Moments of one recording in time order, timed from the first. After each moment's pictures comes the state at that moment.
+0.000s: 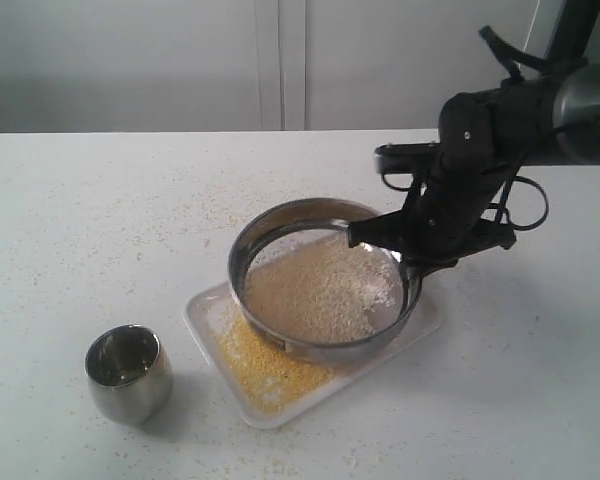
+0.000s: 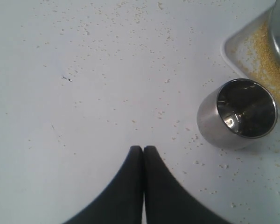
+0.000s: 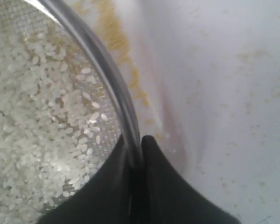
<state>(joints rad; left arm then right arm) -0.04 0.64 -0.51 -0.23 0.78 0.18 0.38 1.88 -1.25 0.02 0.71 0.29</state>
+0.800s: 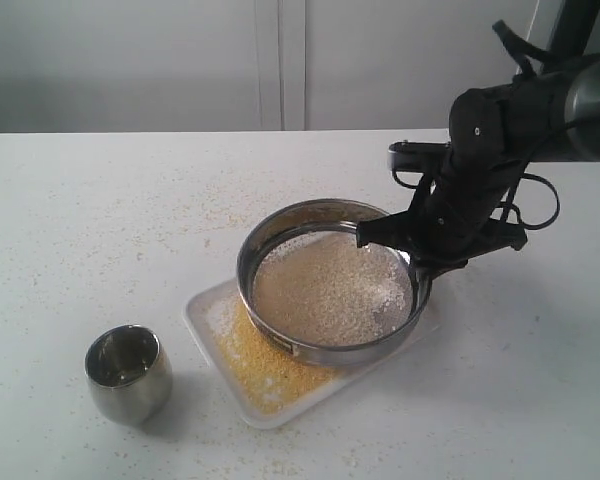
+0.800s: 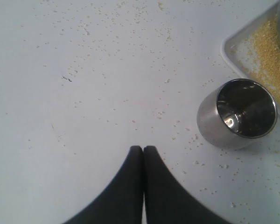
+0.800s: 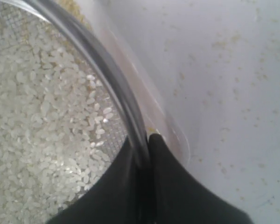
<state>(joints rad) -0.04 0.64 -0.51 -0.23 0.78 0.18 0.37 1.88 -1.25 0.02 0.73 0.30</state>
